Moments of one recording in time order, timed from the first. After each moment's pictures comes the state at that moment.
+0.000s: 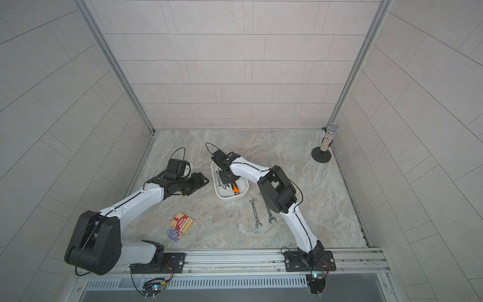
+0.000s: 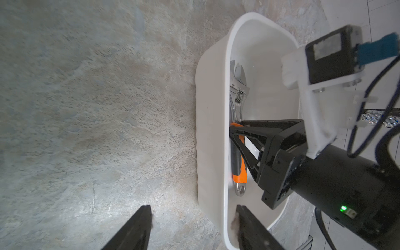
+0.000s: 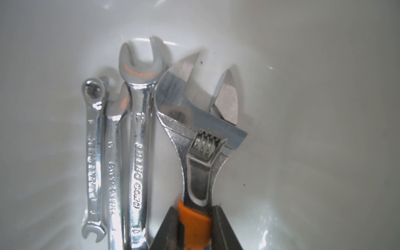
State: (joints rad) left arm -0.26 1.35 0.76 -0.35 0.35 -0.71; right arm 0.73 2.28 1.86 -0.84 0.17 0.31
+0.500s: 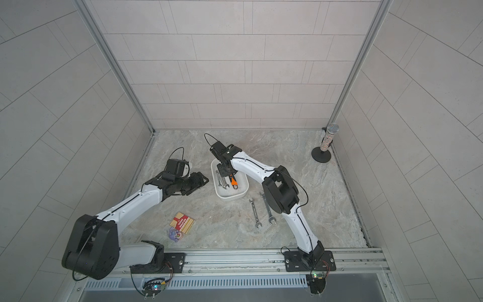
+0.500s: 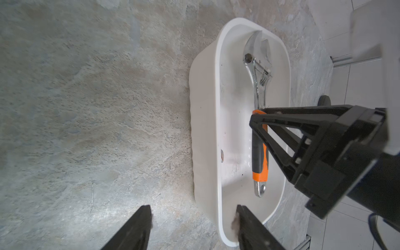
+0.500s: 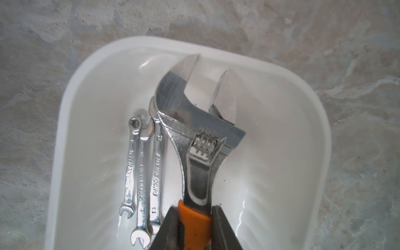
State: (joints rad) left arm -0.26 1.31 0.75 -0.35 0.35 -0.71; right arm 0.72 2.24 1.98 -0.90 0.18 0.29
